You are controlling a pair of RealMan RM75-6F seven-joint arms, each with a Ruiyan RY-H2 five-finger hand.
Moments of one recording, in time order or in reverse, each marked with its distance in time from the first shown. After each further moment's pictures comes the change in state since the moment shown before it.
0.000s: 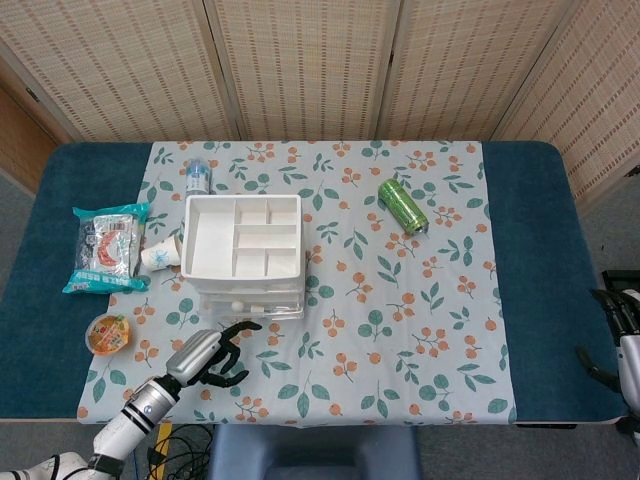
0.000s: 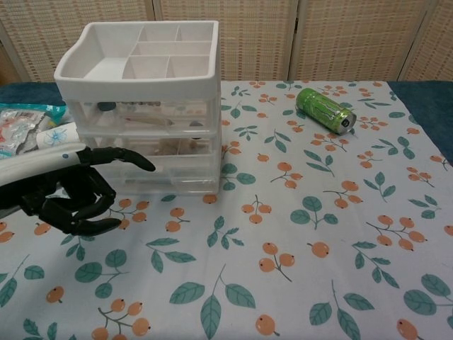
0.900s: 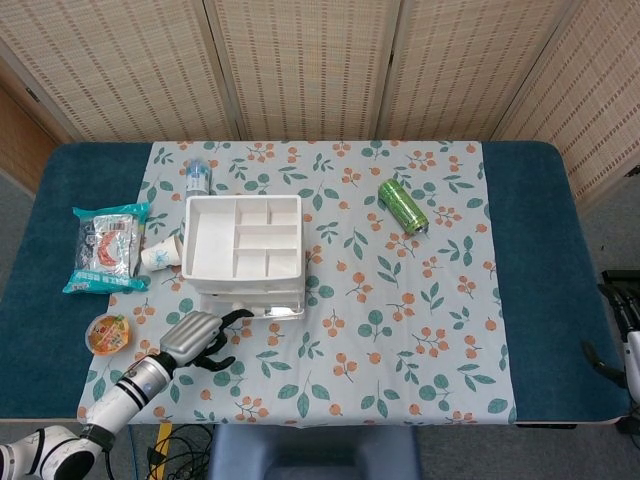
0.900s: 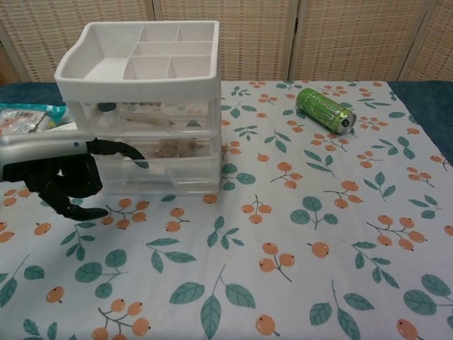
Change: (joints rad) left arm -0.121 0.125 -0.064 -0.069 -0.191 -0.206 0.306; right arm 0.005 0.003 0.012 0.013 0.013 0.001 0.012
